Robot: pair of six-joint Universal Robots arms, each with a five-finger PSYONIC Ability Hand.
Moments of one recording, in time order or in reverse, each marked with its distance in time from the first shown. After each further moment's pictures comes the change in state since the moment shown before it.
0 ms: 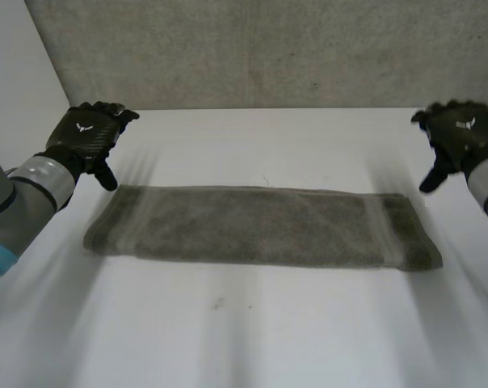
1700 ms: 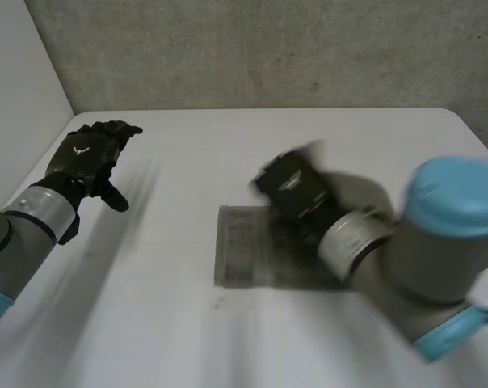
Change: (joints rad) left arm -0.005 0.114 -0.234 0.124 -0.002 -0.204; right arm 0.498 0.120 -0.005 -0.117 -0.087 -0.213; left_hand 0.000 -0.001 0.000 0.000 0.000; right_hand 0.737 0.944 0.974 0.961 0.915
